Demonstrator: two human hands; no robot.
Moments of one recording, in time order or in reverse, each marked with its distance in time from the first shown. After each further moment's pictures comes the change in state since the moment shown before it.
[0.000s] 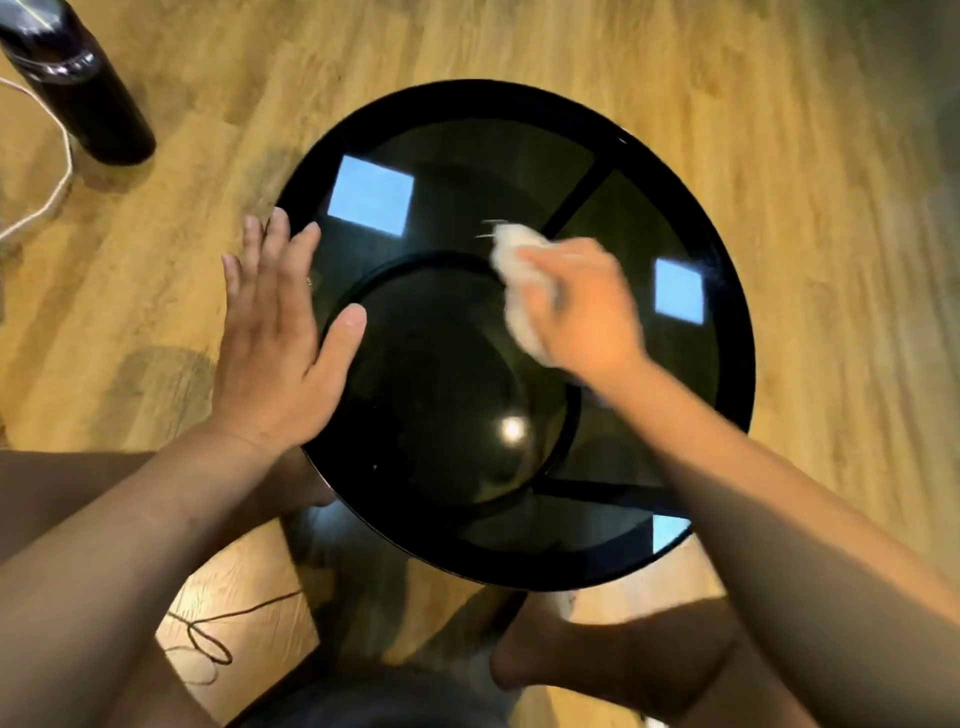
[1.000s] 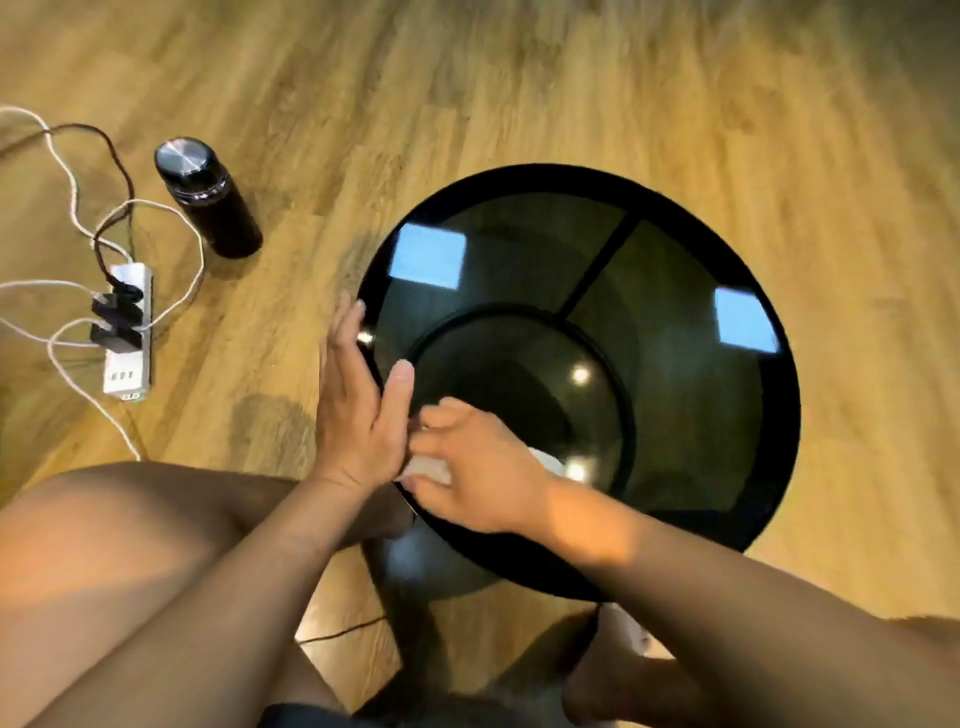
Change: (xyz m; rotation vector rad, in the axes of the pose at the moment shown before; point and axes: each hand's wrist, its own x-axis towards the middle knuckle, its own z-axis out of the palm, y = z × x) left_hand -0.018 0.022 -0.018 -0.268 0.169 -0.045; right_hand -0.073 -0.126 0.028 0.250 -0.416 -0.486
